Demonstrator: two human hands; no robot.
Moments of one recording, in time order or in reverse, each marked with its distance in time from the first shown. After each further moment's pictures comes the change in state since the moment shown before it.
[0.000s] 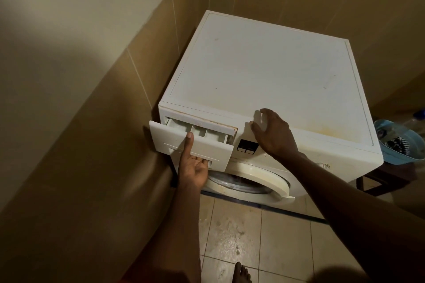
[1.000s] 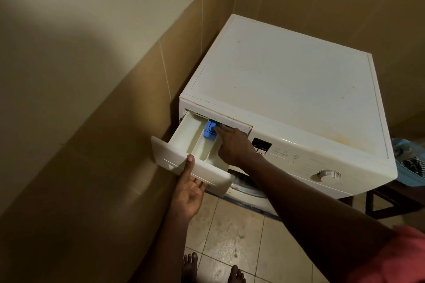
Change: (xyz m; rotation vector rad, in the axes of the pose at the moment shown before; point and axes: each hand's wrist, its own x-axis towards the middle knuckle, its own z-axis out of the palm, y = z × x) left_hand -0.060 0.013 -0.060 0.090 0.091 -0.044; right_hand -0.025 -0.075 0.075 -0.273 -0.444 -0.324
